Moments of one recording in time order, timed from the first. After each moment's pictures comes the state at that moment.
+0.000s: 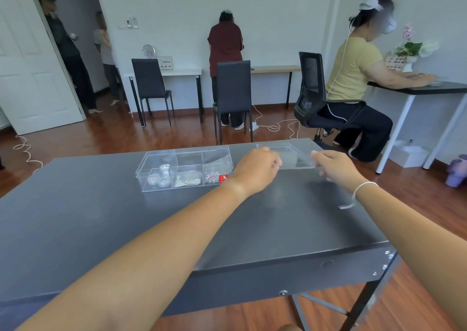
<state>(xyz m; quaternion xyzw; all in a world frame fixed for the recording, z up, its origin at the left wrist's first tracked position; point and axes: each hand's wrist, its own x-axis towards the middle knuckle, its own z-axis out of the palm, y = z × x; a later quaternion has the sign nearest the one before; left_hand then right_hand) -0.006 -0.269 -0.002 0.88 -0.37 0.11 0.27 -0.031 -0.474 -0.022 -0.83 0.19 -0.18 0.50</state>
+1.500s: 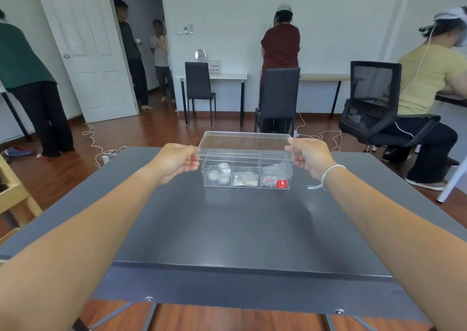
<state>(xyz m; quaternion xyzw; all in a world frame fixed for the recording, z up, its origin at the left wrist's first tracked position) 0.045 -0.013 0.017 0.75 0.02 0.00 0.66 0.035 -0.305 0.022 -0.71 0.14 -0.12 0.68</state>
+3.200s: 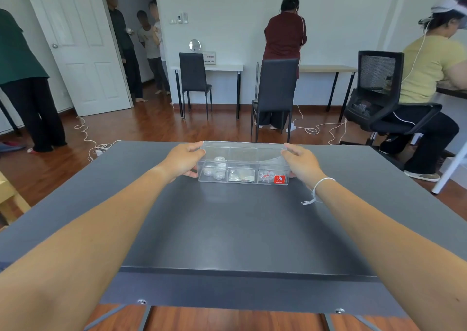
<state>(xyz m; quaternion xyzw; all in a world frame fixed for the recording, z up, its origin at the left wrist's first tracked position) 0.066 -0.033 -0.006 0.85 -0.02 -0.03 0.53 0.048 -0.302 -0.024 -0.82 0.09 -0.10 0.56</state>
